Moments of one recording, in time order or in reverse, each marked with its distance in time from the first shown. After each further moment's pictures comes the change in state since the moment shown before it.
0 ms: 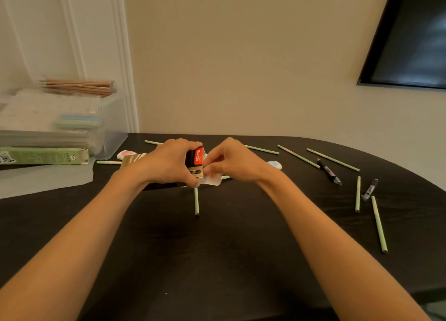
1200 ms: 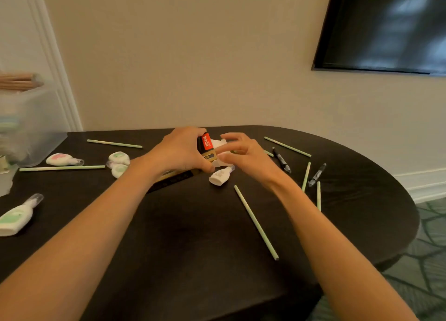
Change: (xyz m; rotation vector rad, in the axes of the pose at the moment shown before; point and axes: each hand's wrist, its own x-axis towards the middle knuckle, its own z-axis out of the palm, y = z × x) left_hand 0.072 0.112 0.041 -0.063 -0.017 -0.013; right_hand -0.072 0.102 -0.063 0.225 0.285 0.226
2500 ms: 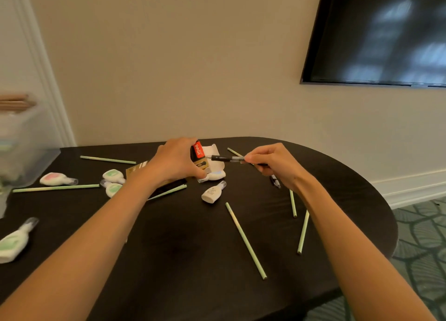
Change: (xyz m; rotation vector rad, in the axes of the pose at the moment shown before) left_hand 0.021 0.012 -0.016 0.080 0.008 -0.074; right_hand -0.002 0.000 -0.076 0.188 0.053 0.212
